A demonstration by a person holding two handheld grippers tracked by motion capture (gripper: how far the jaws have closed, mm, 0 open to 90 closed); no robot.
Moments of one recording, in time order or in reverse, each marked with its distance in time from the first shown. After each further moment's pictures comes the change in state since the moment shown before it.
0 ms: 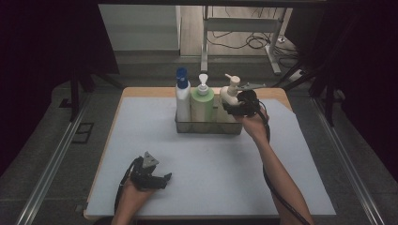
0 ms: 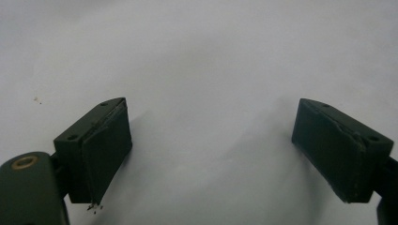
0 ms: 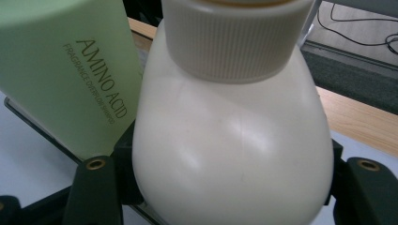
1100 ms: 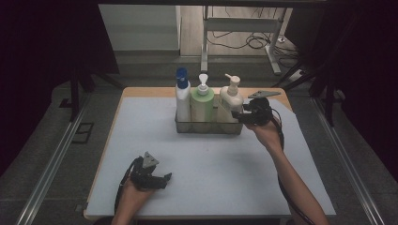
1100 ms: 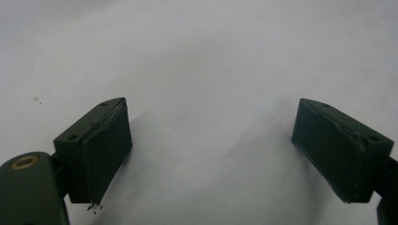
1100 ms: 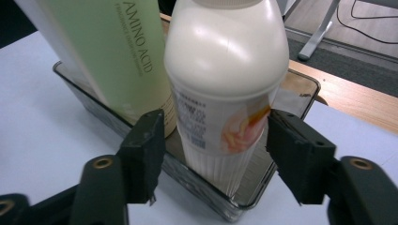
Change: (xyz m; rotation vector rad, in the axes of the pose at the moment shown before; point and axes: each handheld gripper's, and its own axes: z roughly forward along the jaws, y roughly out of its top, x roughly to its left) left arm 0.000 0.000 0.000 0.000 0.001 0.001; right arm -0.008 -0.022 -0.043 0.002 0.073 -0.012
